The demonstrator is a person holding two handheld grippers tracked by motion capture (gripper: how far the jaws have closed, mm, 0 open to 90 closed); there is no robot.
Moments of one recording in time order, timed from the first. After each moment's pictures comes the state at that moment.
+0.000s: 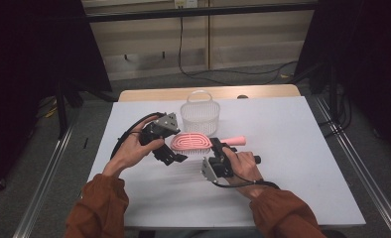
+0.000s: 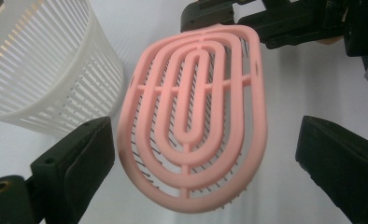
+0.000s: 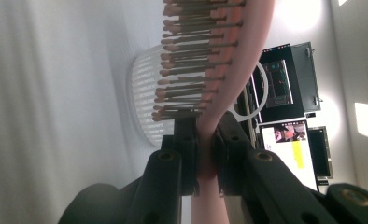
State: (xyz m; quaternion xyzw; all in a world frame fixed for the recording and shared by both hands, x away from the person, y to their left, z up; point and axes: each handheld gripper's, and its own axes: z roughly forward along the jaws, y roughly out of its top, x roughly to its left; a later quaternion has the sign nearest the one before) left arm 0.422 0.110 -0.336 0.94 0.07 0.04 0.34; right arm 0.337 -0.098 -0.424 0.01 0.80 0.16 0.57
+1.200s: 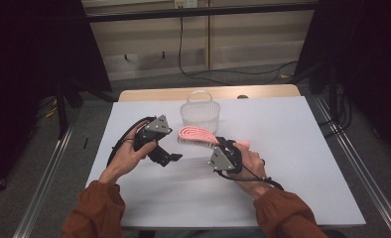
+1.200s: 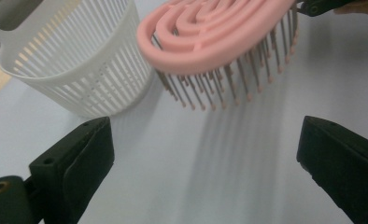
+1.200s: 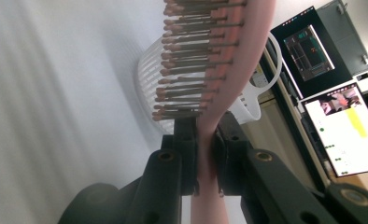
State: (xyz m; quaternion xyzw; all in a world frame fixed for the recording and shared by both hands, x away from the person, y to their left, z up) left arm 0.421 0.133 -0.353 0.92 0.12 0.09 0.37; right arm 0.345 -0.121 -0.417 0.12 0.82 0.25 0.51
